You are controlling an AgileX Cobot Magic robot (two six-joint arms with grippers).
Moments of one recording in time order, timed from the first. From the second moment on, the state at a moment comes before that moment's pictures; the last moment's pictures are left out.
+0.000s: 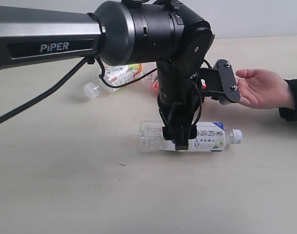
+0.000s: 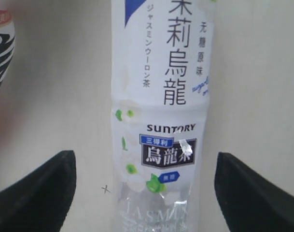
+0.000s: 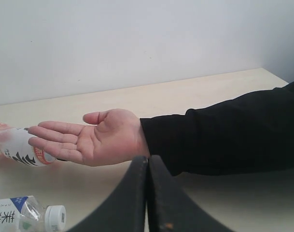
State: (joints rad) left arm -0.98 2.17 -1.76 0.12 1.04 0.58; right arm 0.11 0.01 0.00 -0.15 0.27 0.26
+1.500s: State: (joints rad) left arm -0.98 2.32 -1.76 0.17 1.00 0.53; right arm 0.11 0.01 0.00 -0.15 0.27 0.26
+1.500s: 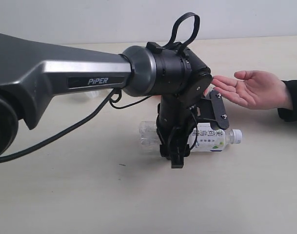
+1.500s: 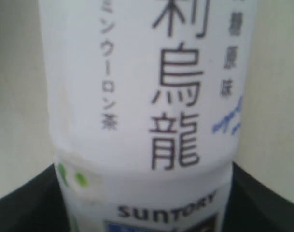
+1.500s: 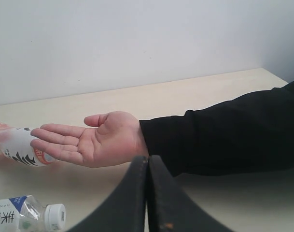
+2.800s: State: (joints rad) left arm -0.98 2.12 -1.76 -0.36 0.80 -0.06; right arm 0.11 0.01 0.00 -0.15 0.27 0.26
